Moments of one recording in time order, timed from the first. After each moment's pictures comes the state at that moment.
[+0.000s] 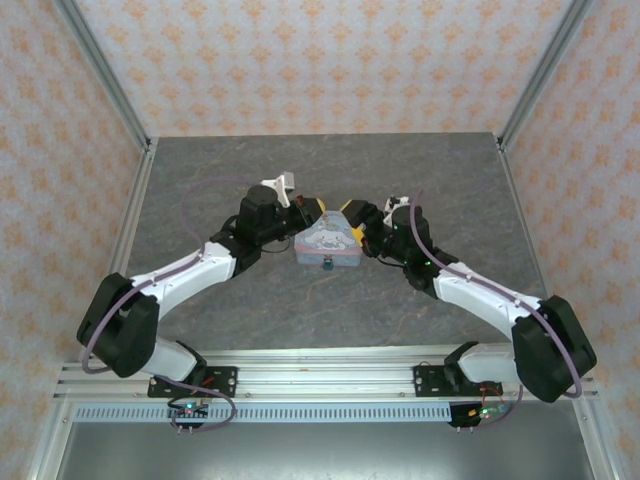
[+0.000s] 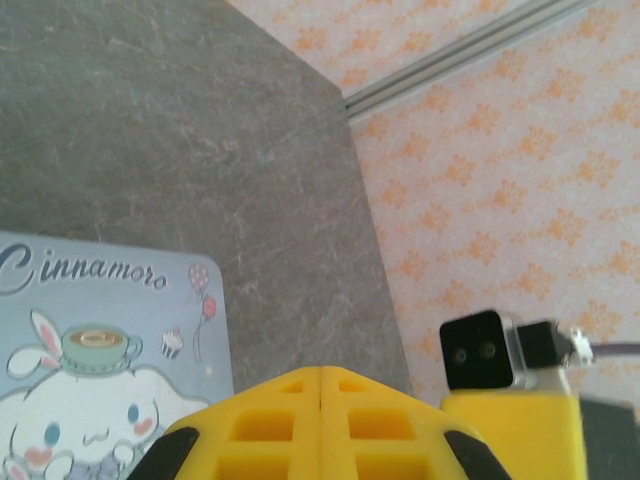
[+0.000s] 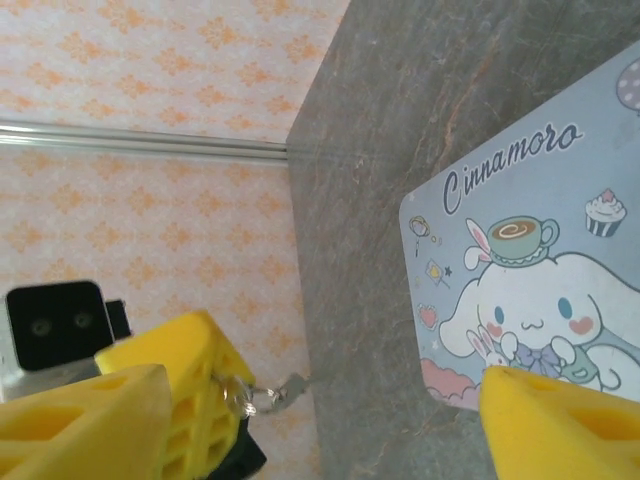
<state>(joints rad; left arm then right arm) -0.52 1.45 0.88 0.26 0.26 -0.98 0.56 1.27 0.65 0.33 -0.23 1.33</state>
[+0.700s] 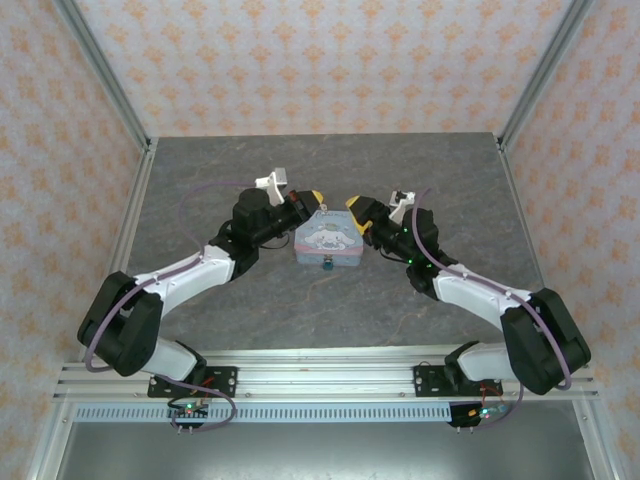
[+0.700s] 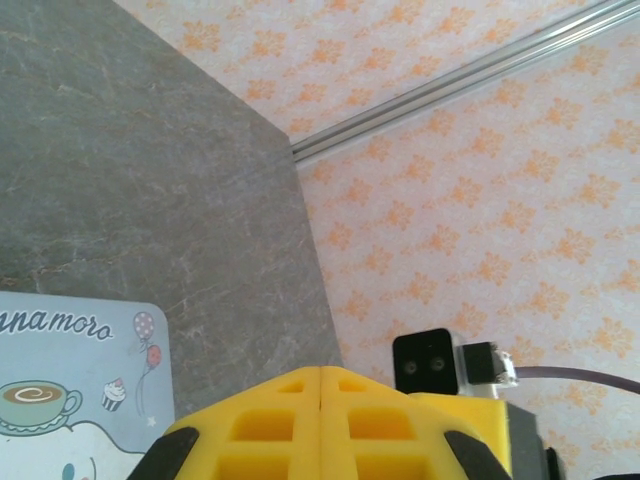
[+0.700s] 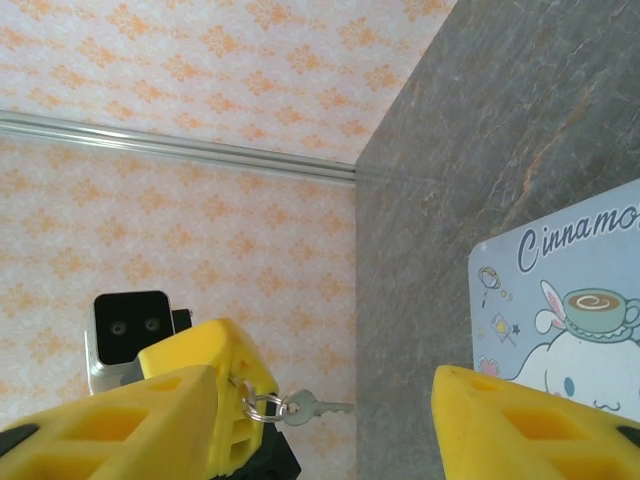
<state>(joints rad) -0.50 1.44 0.82 0.45 0.27 -1.07 0.50 1.31 0.59 0.59 -0.29 1.32</state>
